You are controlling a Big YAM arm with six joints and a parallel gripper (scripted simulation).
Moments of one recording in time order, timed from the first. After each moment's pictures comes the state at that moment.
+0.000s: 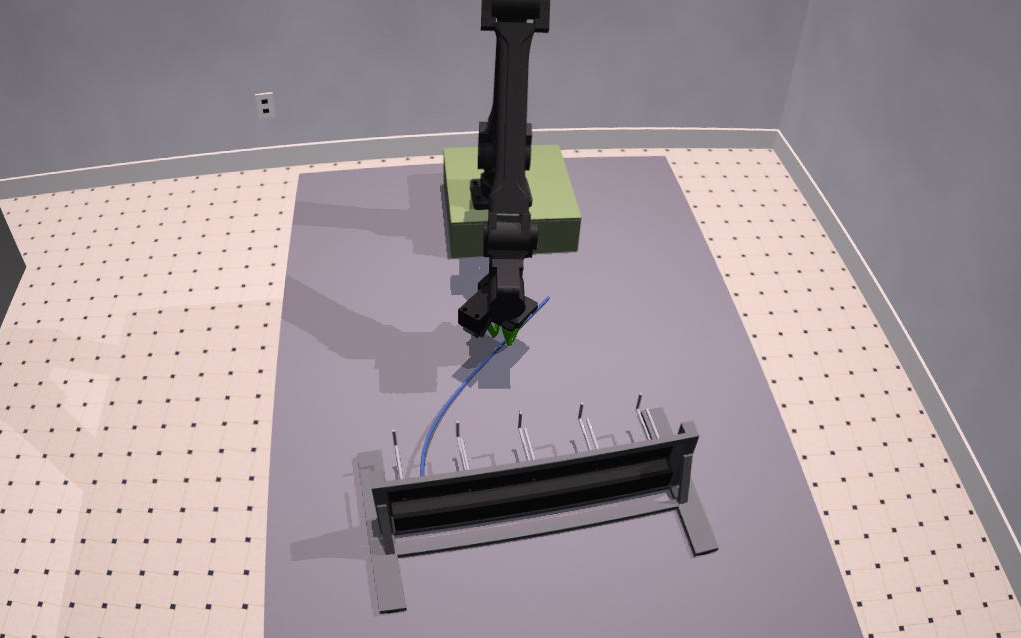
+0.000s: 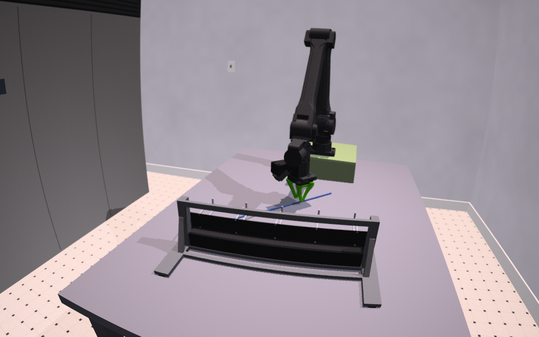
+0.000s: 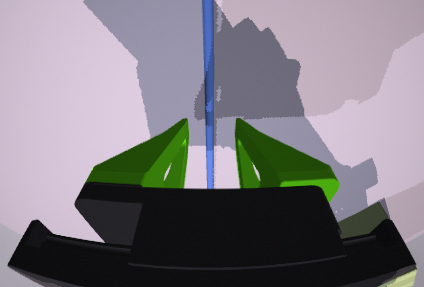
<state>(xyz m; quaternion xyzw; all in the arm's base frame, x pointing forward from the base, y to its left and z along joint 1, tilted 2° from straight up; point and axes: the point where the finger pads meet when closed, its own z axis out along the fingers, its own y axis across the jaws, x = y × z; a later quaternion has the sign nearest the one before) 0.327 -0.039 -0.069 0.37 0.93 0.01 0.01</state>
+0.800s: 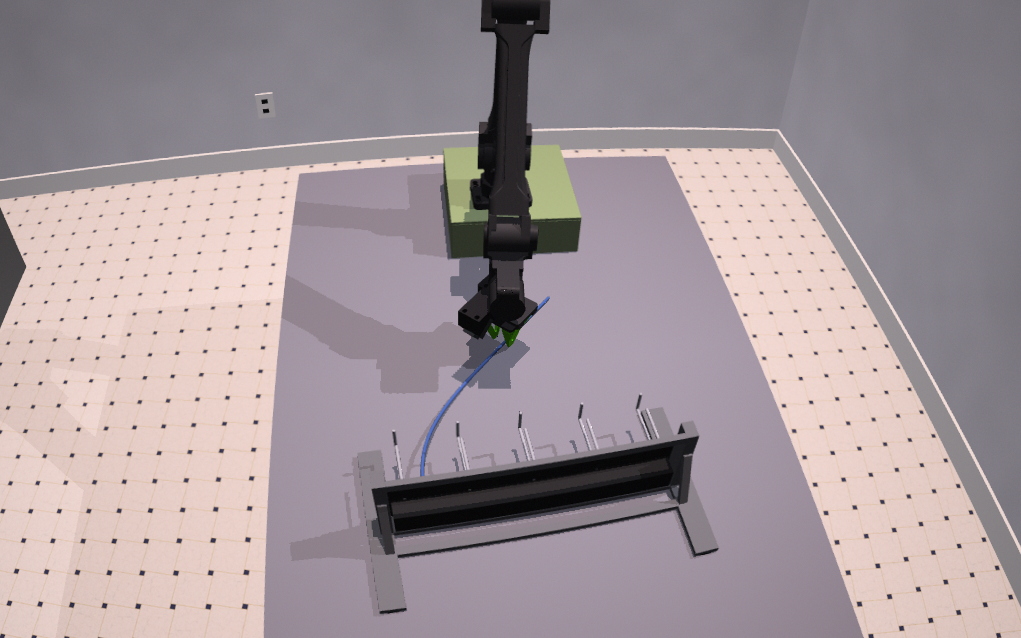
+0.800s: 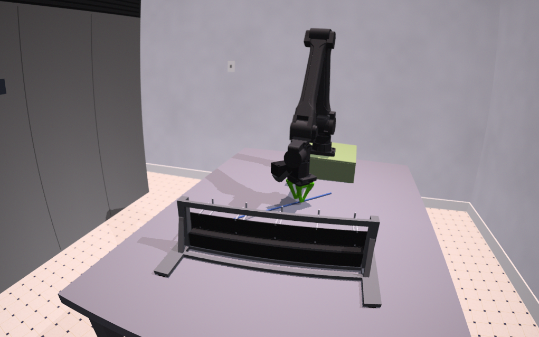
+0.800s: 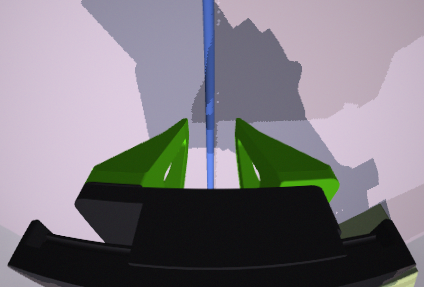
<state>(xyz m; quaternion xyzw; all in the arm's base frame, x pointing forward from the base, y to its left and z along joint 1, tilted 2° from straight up) 0.328 -0.039 -0.072 0.37 0.93 0.01 0.01</state>
